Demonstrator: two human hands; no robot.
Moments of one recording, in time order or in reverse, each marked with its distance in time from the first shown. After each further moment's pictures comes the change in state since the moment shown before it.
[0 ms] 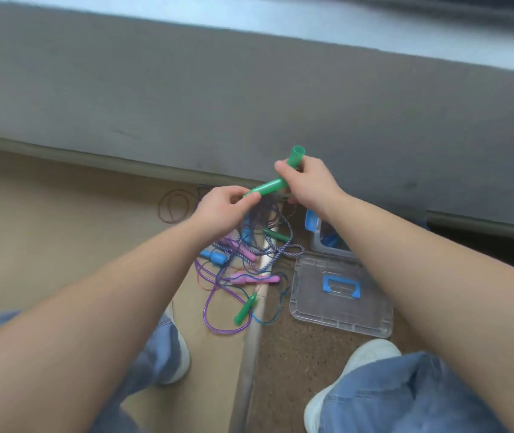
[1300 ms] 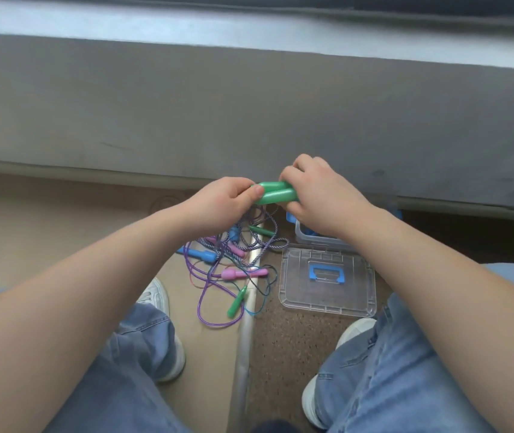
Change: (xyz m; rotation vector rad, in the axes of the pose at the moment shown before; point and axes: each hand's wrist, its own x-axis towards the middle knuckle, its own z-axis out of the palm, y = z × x) left_hand -0.069 0.076 -0.008 0.332 -0.232 0.278; right_hand -0.111 -0.008 -0.069 -0.891 -0.007 -0.525
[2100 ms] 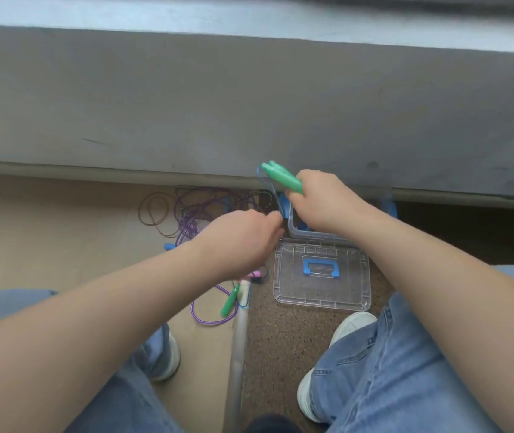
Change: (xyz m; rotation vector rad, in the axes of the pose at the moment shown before) left_hand -0.011 0.020 0.059 0.720 -0.038 0.313; right_hand -0.005 0.010 0.001 0.263 -0.152 0.404
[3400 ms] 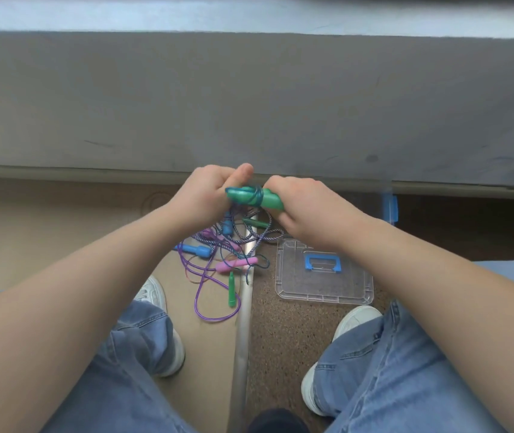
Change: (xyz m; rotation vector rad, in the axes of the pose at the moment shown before) left_hand 0.011 -0.051 -0.022 -0.729 0.194 -0.264; right_hand -0.030 -0.010 0.000 -0.101 0.024 -0.489
